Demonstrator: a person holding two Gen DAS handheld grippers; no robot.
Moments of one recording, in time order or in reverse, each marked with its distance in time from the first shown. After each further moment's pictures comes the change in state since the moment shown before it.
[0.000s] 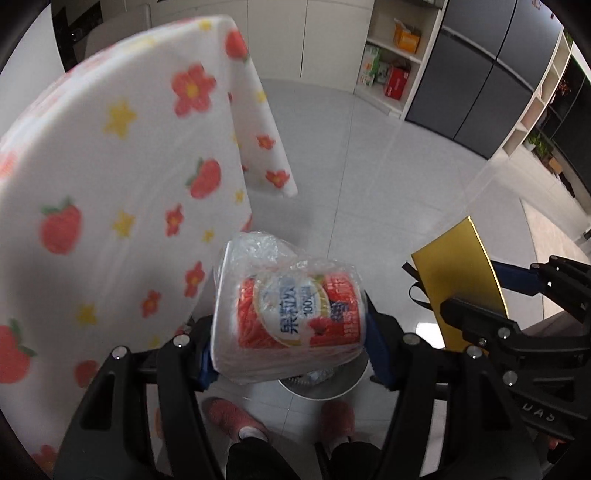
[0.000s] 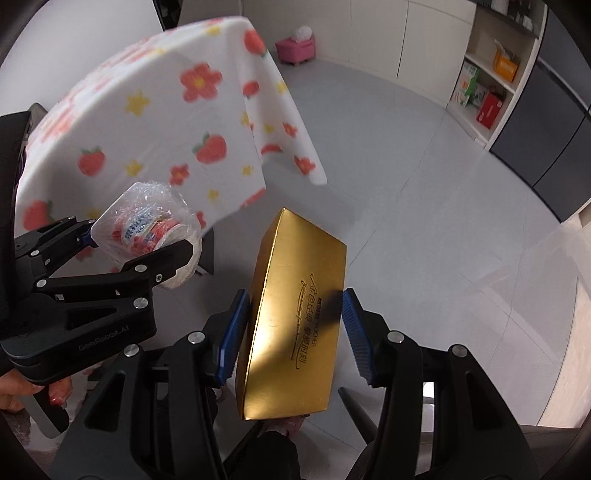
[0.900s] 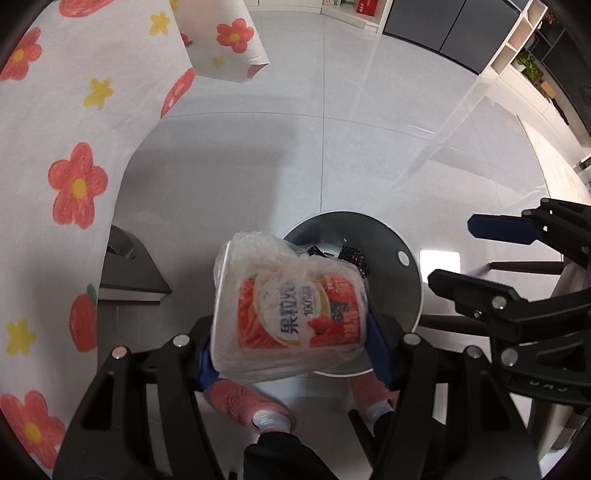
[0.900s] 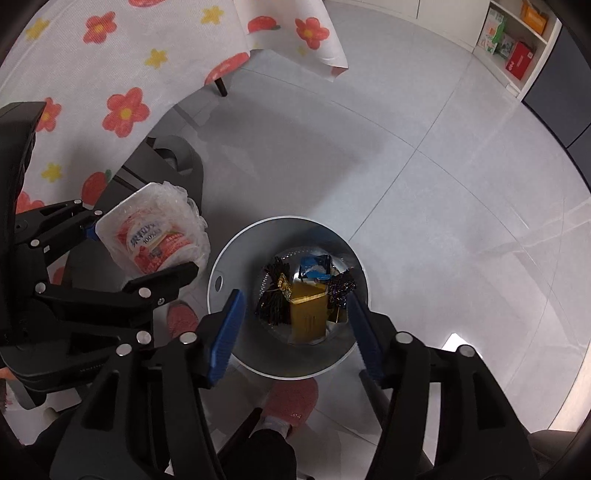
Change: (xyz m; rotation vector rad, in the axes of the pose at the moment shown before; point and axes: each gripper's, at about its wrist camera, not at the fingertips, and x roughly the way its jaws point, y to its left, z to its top) left arm 0.175 0.021 -0.079 0.162 0.220 -0.057; right arm 0.177 -0.003 -0.067 0.017 0.170 0.061
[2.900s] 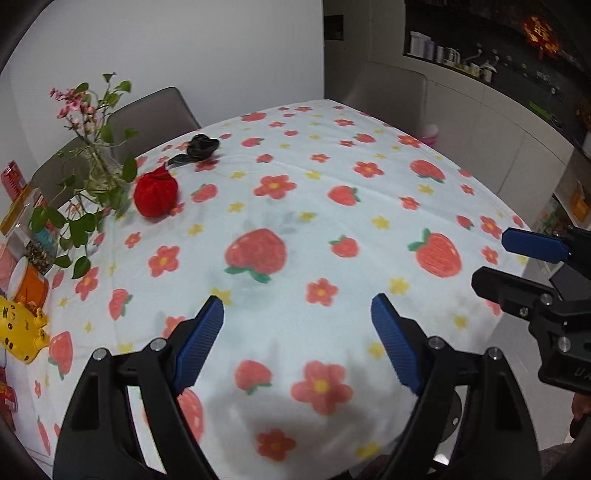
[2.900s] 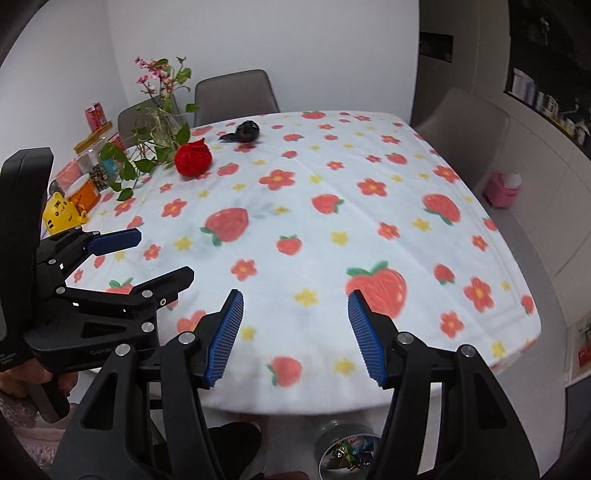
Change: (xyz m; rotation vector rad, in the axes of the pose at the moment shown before) left arm -0.466 0.251 -0.136 -0.842 -0.417 0.533; right arm -0.338 0.396 0.152 -0.803 -0.354 0.348
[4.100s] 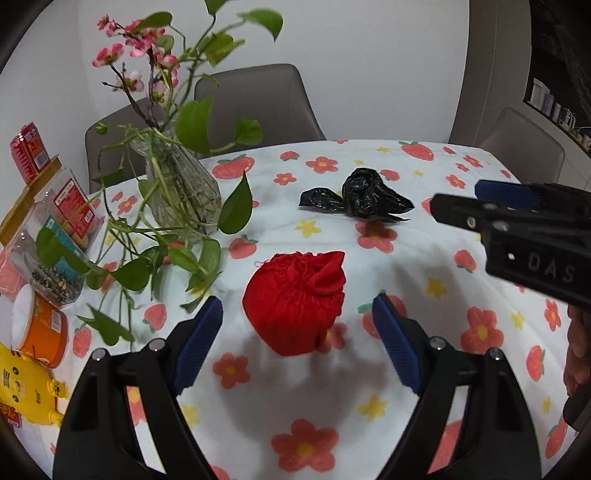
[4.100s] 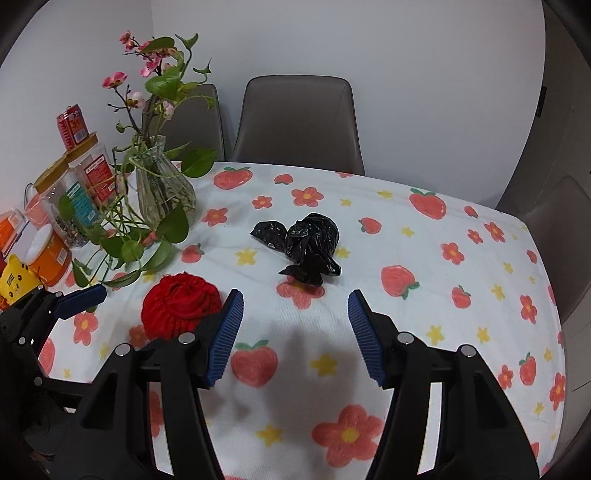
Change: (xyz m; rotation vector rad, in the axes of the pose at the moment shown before) left arm 0.154 0.198 0.139 -0.277 0.021 0.245; right arm 0.267 0.072 0.262 -0.208 0.005 0.145
